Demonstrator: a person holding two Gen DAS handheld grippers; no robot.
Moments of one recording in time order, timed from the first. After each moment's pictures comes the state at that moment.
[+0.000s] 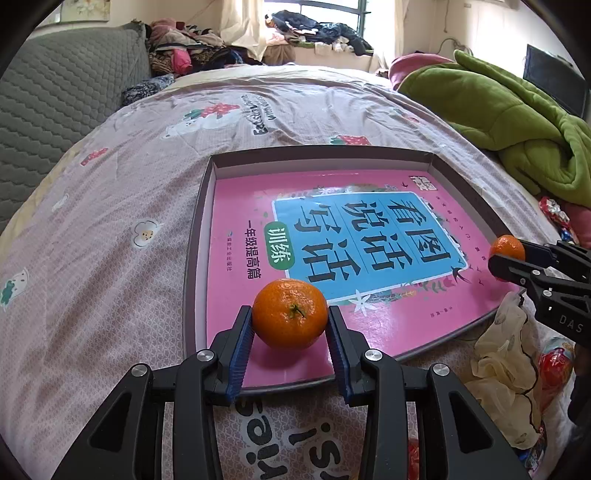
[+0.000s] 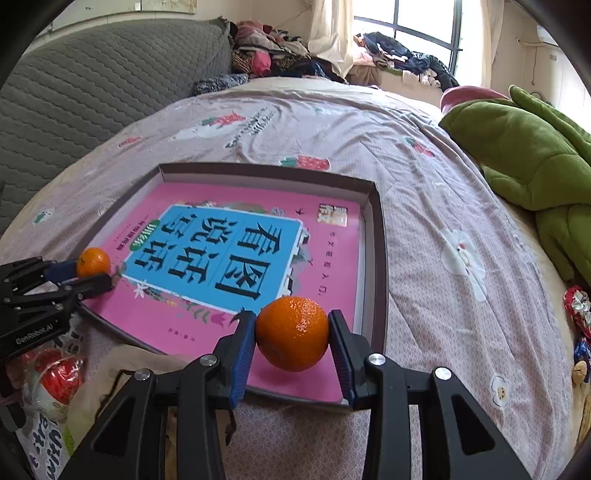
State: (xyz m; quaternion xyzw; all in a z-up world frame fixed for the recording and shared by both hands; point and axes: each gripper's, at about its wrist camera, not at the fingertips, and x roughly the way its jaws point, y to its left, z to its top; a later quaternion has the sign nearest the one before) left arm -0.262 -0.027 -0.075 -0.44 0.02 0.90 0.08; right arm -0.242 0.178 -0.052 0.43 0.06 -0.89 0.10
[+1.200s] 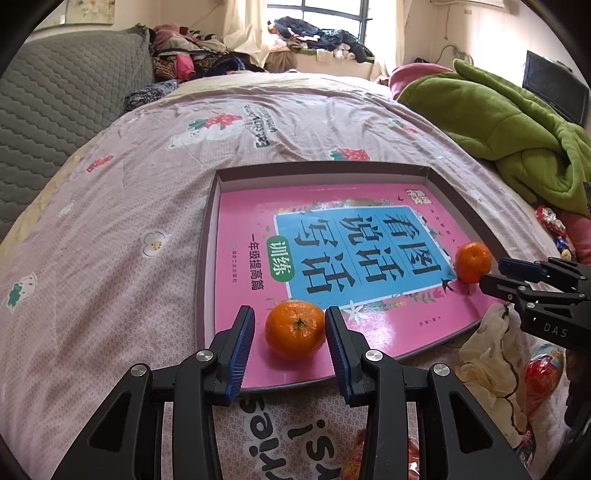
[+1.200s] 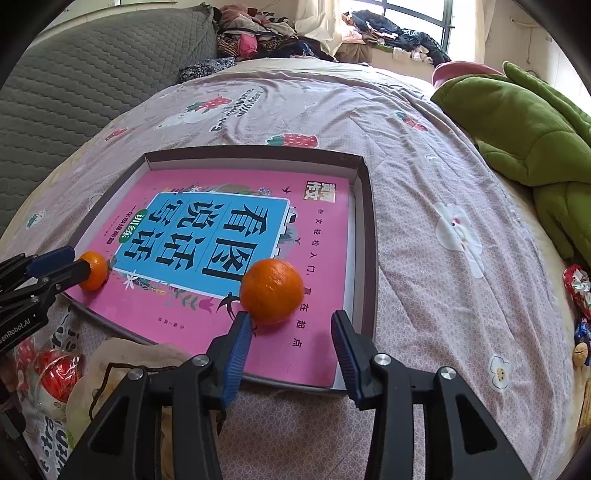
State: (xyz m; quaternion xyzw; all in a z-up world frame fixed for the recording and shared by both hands) left arm -0.255 -0.029 -0.056 -0.42 0.01 0.90 0.07; right arm -0.246 0.185 -0.054 0.47 0.05 -0.88 0.09
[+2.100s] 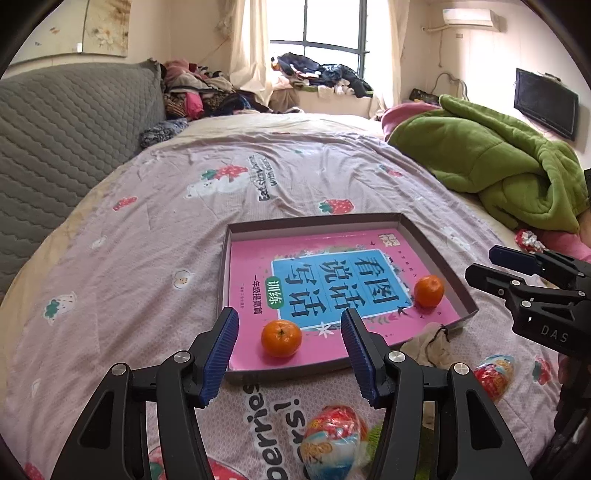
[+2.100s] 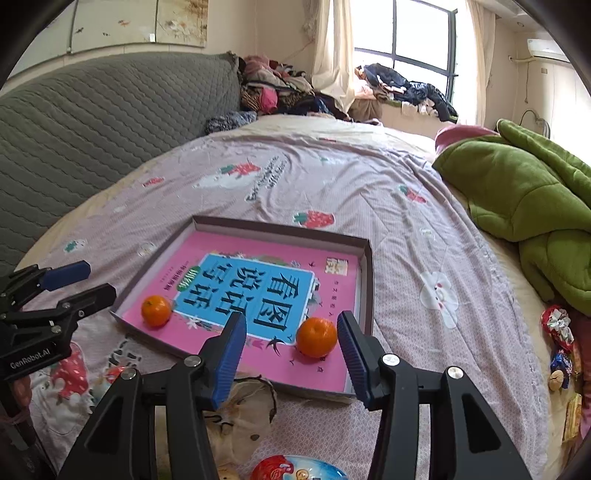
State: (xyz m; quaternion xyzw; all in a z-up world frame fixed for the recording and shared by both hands) left arm -0.197 -0.021 0.016 -0.36 0.01 0.93 0.06; right arm -0.198 0.171 0.024 0.36 0.05 -0.92 0.12
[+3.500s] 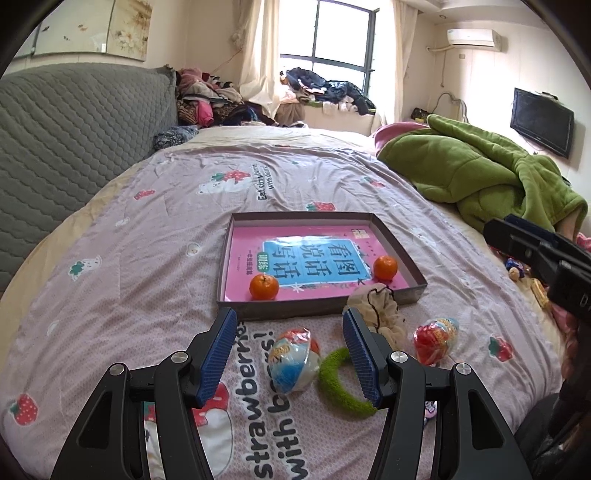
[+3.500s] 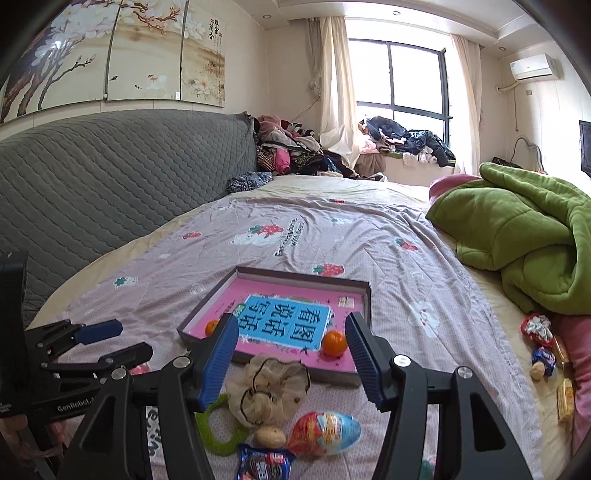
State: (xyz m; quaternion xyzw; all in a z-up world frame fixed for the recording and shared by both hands) left arm -0.088 -0.015 0.038 -0.34 -0.02 0.94 0.06; right arm -0.082 0.184 0.084 0.26 0.02 -0.96 0.14
